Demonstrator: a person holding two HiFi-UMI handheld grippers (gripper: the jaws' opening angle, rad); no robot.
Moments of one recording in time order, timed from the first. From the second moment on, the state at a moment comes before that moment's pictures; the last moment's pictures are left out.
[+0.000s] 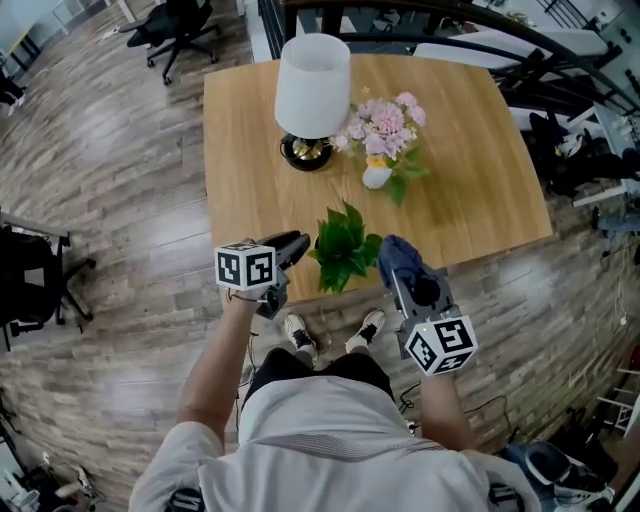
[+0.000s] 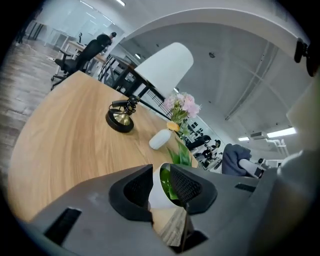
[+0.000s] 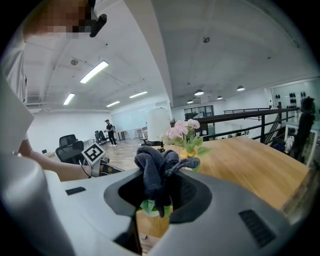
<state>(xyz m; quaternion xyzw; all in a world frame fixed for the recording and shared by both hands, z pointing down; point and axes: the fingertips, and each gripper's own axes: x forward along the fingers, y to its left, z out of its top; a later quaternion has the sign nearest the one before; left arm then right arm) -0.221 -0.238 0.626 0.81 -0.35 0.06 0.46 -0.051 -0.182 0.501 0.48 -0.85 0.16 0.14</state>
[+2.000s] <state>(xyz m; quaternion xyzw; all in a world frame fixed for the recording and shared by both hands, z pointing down) -0.188 -0.237 0.670 0.75 -0.42 0.05 0.51 -0.002 -0.193 0.624 0.49 -0.76 0.43 0.10</state>
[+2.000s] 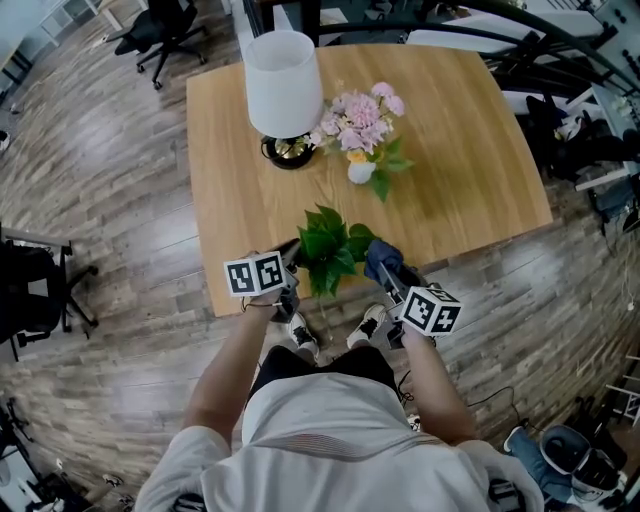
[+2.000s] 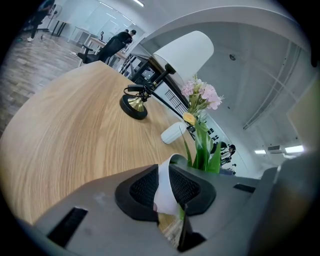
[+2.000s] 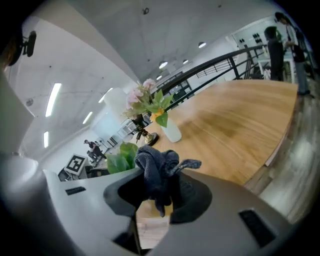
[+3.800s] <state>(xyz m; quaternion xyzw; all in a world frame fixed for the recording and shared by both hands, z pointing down) -0.186 -0.236 0.671 0.75 -0.43 0.04 0.51 -0.029 -0.266 0.586 0.46 -0.81 0.34 0.10</state>
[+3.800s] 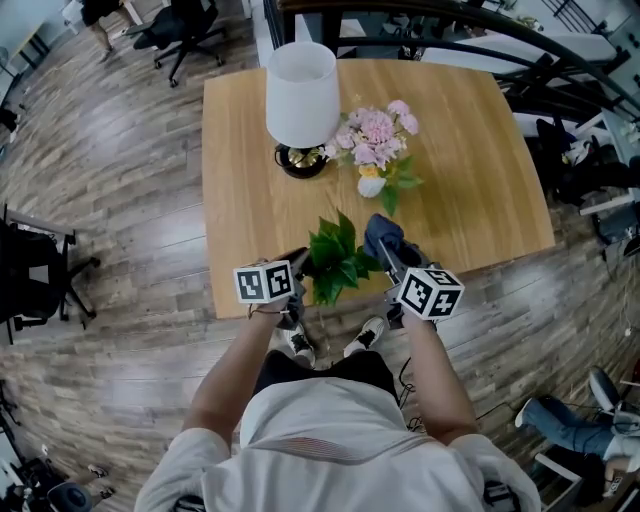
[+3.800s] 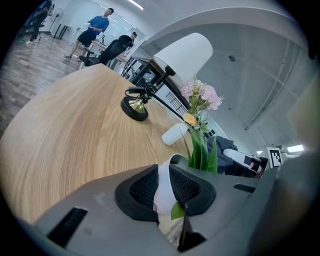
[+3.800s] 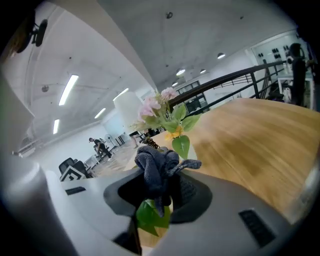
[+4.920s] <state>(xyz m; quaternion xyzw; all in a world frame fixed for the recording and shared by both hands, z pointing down) -0.218 -0.247 0.638 0.76 -0.47 0.00 0.45 0.019 -0.212 0.571 0.50 -0.79 0.35 0.10</state>
